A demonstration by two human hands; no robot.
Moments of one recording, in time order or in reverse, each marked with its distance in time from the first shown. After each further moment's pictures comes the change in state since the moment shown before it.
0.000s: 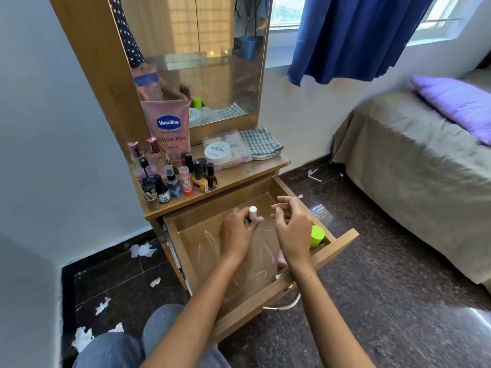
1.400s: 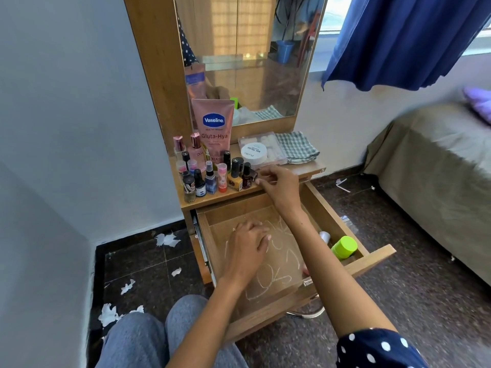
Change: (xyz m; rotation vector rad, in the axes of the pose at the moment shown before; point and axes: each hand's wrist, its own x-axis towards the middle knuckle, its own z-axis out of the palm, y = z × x) left_hand -0.040 -0.011 -0.049 0.124 -0.002 0.070; right_hand 0.069 -0.059 0.078 0.020 -0.346 -0.134
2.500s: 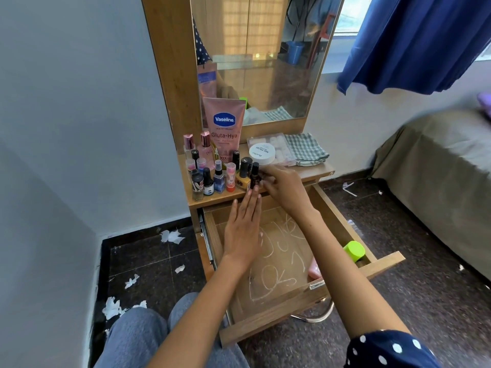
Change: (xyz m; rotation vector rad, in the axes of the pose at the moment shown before) left_hand 0.029 -0.018 0.000 0.798 -0.048 0.084; right_hand 0.007 -0.005 -0.008 -0.261 -0.174 -0.344
